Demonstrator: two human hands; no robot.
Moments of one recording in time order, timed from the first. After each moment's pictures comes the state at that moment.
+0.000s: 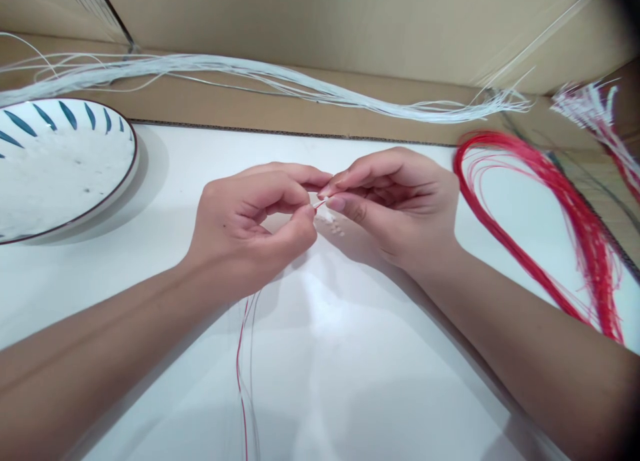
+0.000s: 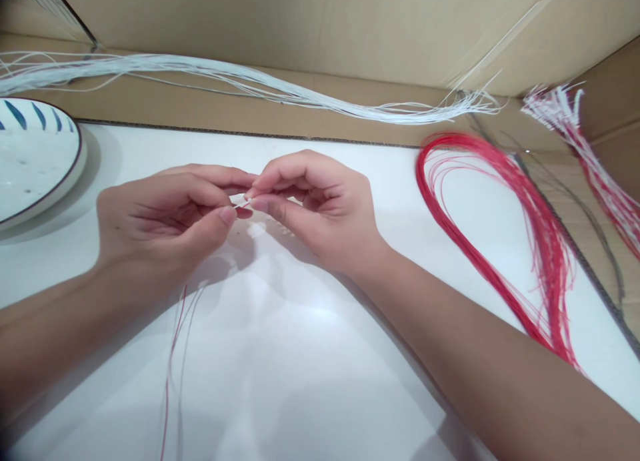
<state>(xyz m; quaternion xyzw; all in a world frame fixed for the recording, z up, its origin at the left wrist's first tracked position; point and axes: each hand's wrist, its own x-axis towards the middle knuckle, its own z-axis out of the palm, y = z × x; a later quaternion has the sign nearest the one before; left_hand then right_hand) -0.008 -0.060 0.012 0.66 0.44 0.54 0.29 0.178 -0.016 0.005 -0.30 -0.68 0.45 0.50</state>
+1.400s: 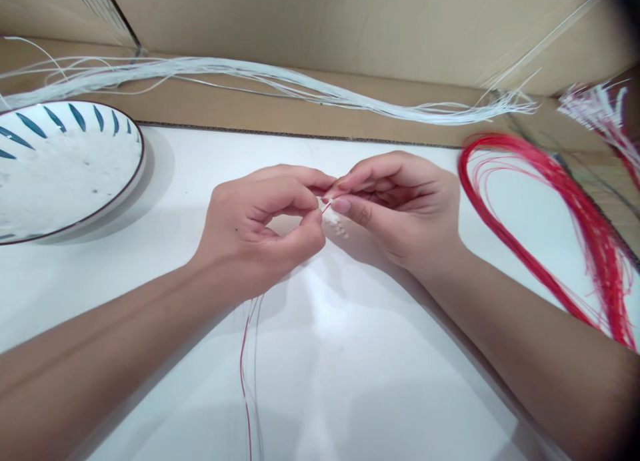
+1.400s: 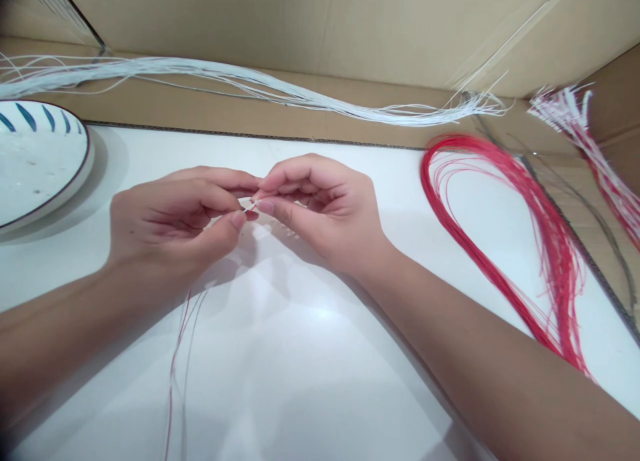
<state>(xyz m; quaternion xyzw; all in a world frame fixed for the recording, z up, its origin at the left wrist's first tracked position) -0.008 -0.057 0.008 0.69 0.42 0.54 0.25 0.176 -0.008 -0.004 -0.24 -0.69 0.43 0.52</state>
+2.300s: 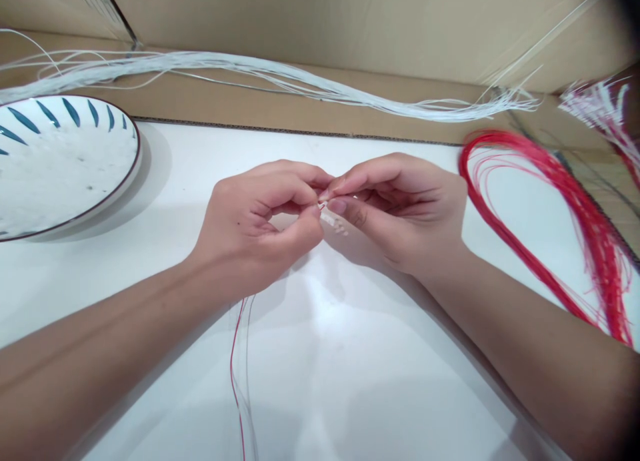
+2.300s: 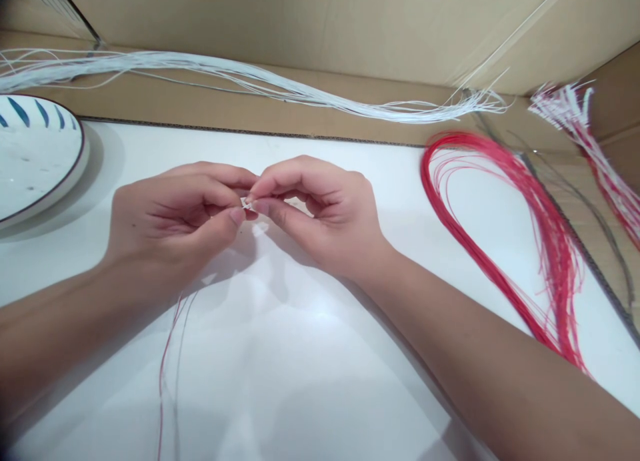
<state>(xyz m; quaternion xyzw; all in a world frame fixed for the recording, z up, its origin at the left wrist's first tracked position) -0.010 -0.055 0.007 0.70 0.40 0.53 0.26 0.178 -0.013 -0.001 -0.25 -0.74 0.37 0.51</state>
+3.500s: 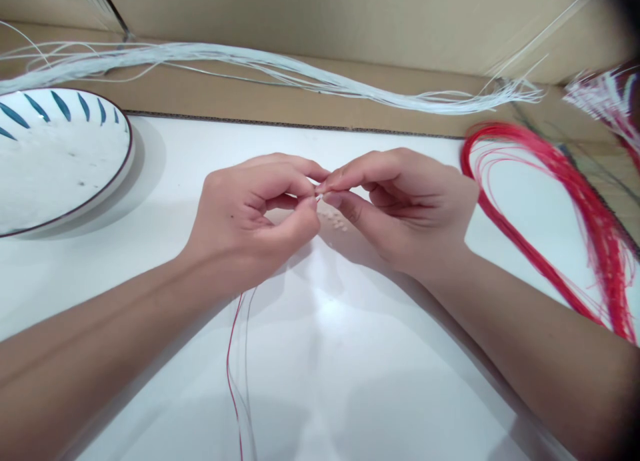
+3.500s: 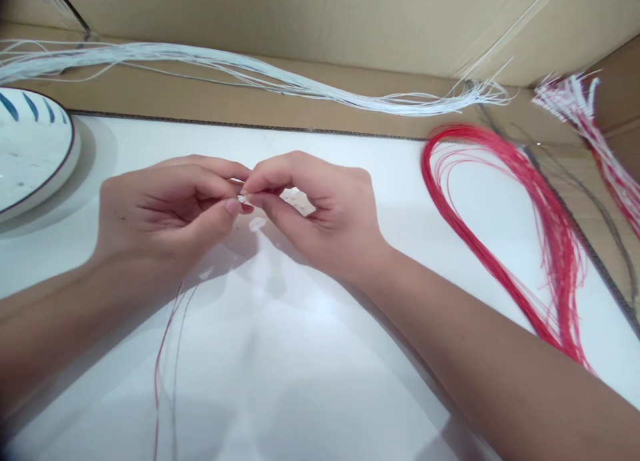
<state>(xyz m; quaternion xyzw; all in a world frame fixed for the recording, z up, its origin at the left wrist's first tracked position) -0.008 -0.054 0.007 0.68 0.41 0.54 0.27 0.177 -0.015 -0.002 -0.24 -0.77 0.30 0.51</state>
